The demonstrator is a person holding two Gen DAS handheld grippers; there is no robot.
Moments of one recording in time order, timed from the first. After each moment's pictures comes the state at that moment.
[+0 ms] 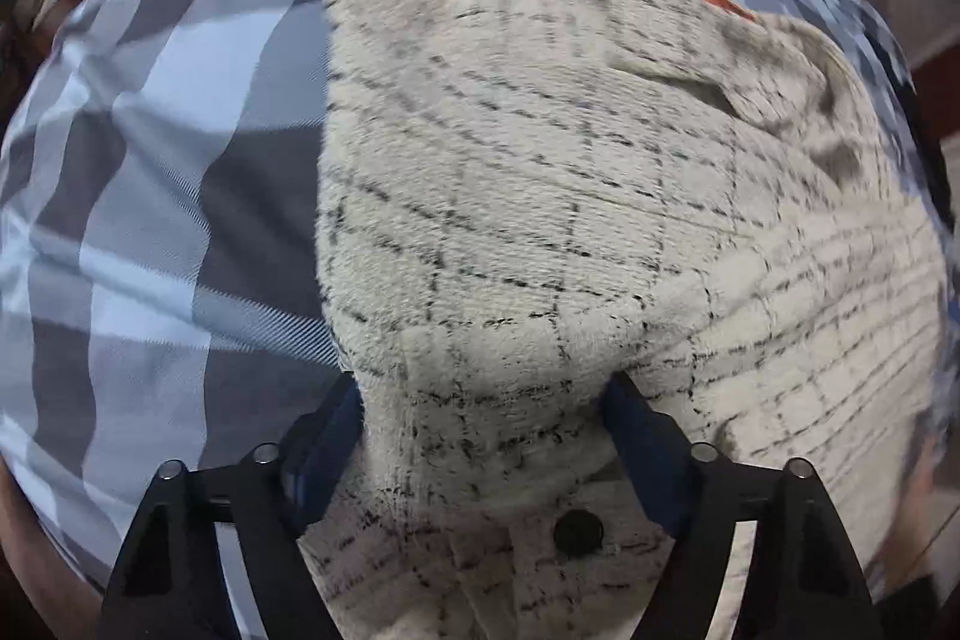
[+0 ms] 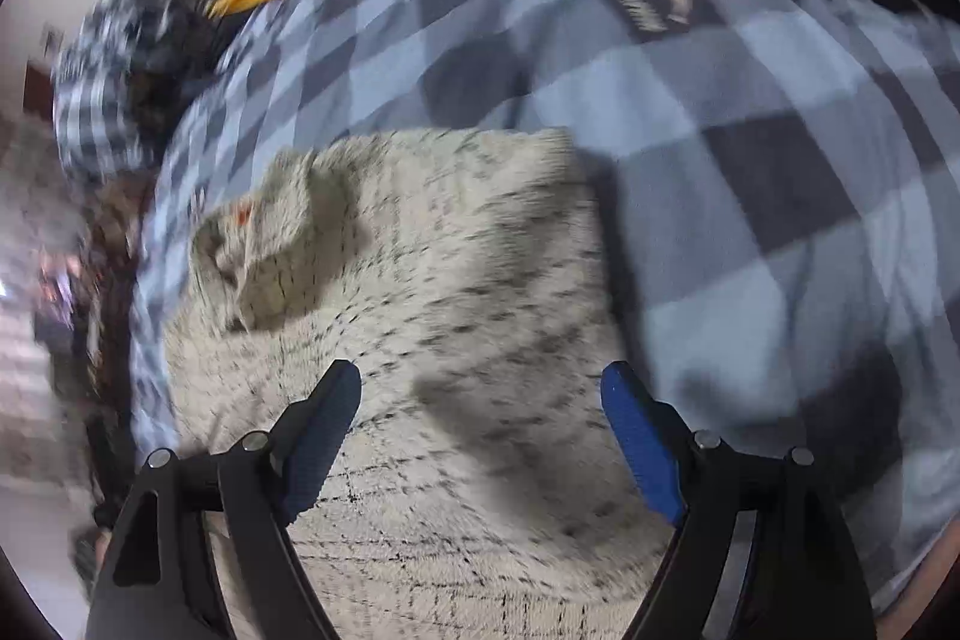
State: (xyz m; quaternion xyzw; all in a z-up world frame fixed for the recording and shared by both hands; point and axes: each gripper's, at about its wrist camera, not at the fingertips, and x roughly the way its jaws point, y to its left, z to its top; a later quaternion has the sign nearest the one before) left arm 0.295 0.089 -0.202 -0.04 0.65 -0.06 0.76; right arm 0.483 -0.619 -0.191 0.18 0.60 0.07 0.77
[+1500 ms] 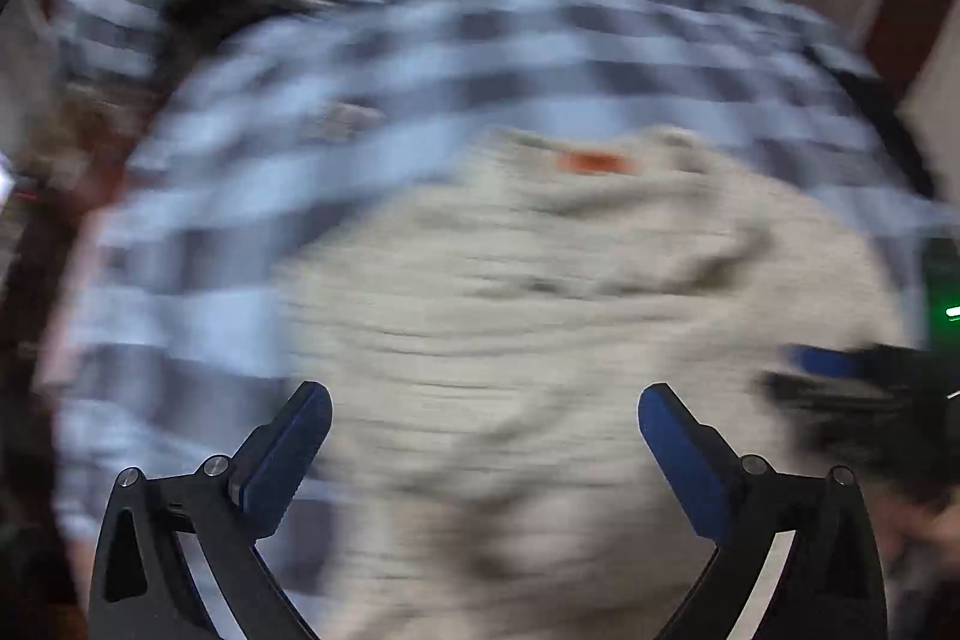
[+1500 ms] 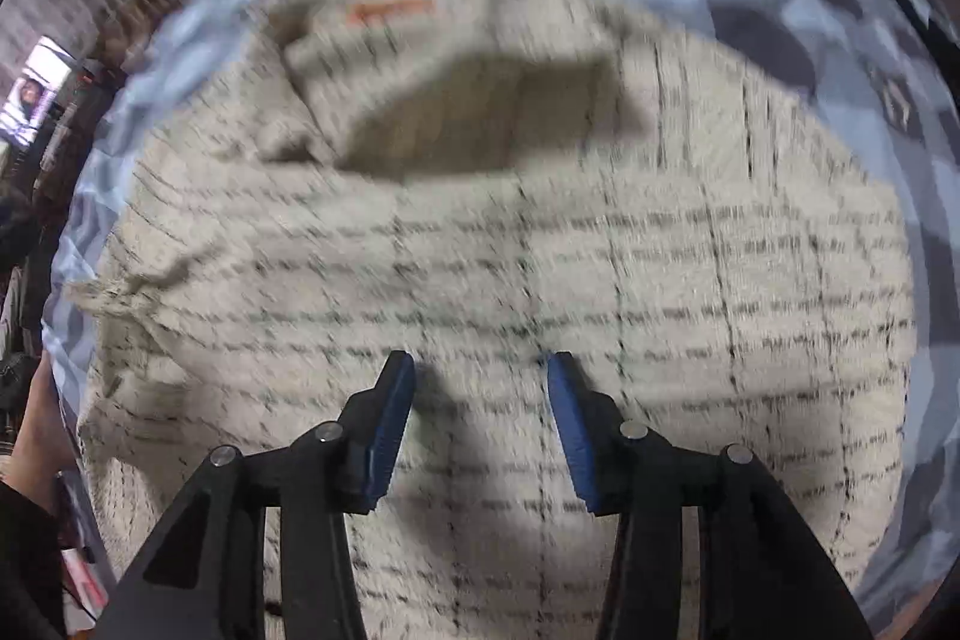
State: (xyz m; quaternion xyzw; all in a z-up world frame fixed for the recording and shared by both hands) left arm 0.303 -0.013 -0.111 0.03 0.54 -0.11 0.83; right arm 0.466 -0.489 -0.200 0.05 0.58 0.15 0.80
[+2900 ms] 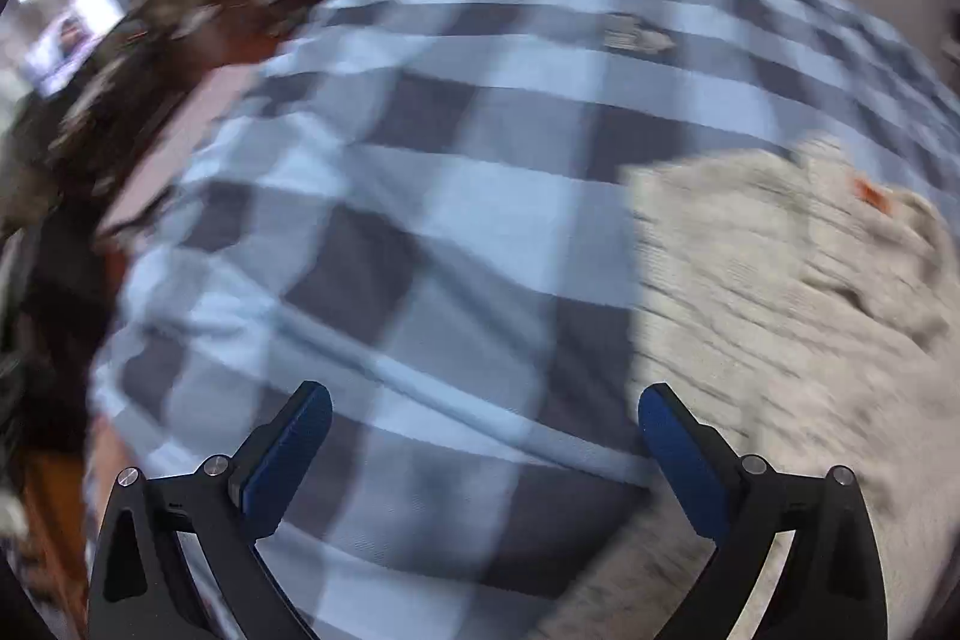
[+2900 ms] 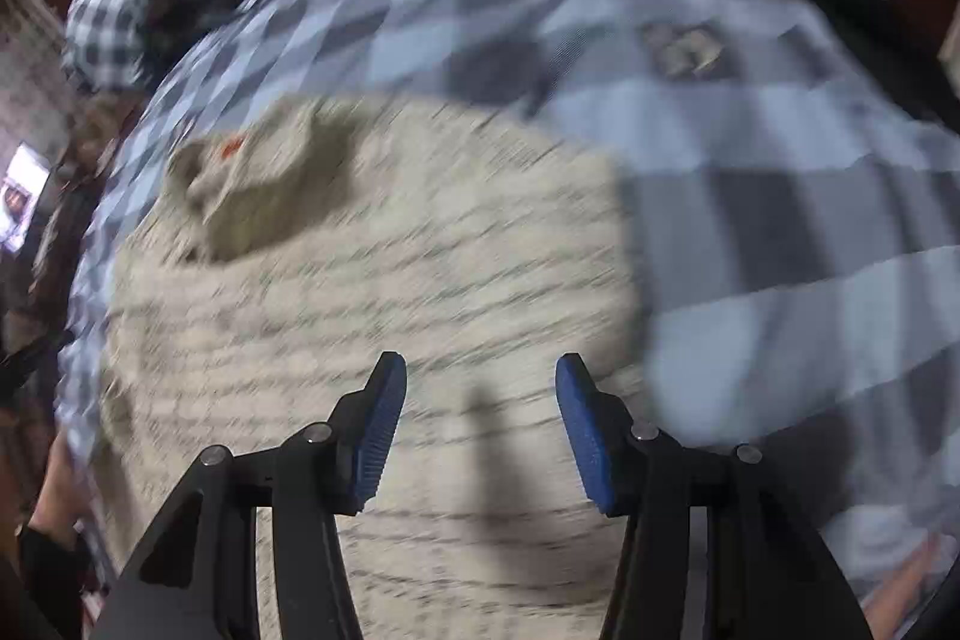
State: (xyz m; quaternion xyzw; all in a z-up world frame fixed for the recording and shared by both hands) left arm 0.291 0.166 -0.151 -0.03 0.58 0.07 0.81; right arm 0.452 -0.641 -0.173 0.10 0.55 0.04 0.83
